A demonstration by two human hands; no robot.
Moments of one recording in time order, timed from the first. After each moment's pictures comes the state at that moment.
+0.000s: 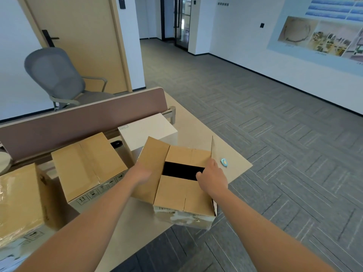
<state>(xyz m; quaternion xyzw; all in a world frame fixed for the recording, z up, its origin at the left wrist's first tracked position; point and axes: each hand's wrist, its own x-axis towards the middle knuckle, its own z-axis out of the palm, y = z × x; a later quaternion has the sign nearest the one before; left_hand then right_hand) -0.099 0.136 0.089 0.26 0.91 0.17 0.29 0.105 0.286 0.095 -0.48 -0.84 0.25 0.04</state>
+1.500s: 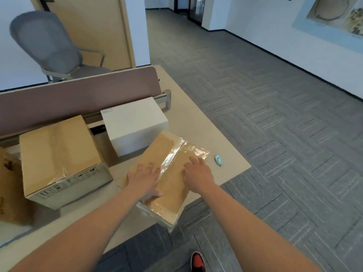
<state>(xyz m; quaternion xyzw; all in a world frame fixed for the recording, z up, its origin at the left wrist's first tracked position) -0.040 0.226 0.018 0.40 0.88 -0.10 0.25 0.081 0.384 0.033 -0.29 -0.93 0.14 -0.16</state>
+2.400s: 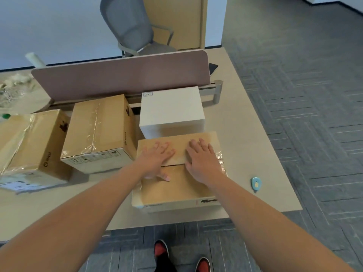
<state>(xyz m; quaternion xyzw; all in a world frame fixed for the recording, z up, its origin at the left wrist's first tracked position) -0.111 0.259 0.005 0.34 0.90 -0.08 0.26 -0.027 0.453 -0.014 -0.01 -0.99 0.14 -0.08</state>
